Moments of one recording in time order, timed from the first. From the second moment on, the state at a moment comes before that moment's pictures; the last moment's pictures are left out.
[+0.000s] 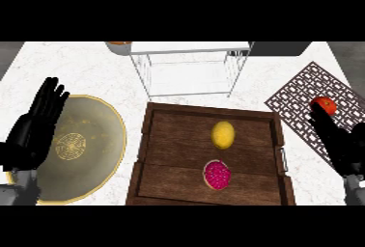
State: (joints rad) left arm -0.09 0.44 -0.07 -1.60 0.34 0.16 -0.04; right arm -0.08 -0.55 0.17 -1.33 -0.35 -0.13 0.07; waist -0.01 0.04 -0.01
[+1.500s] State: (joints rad) left arm -0.02 0.39 -0.14 -1.43 0.35 0.18 0.24; right arm 0.53 -0.37 0.47 -2.15 0.53 -0.85 0.67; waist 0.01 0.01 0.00
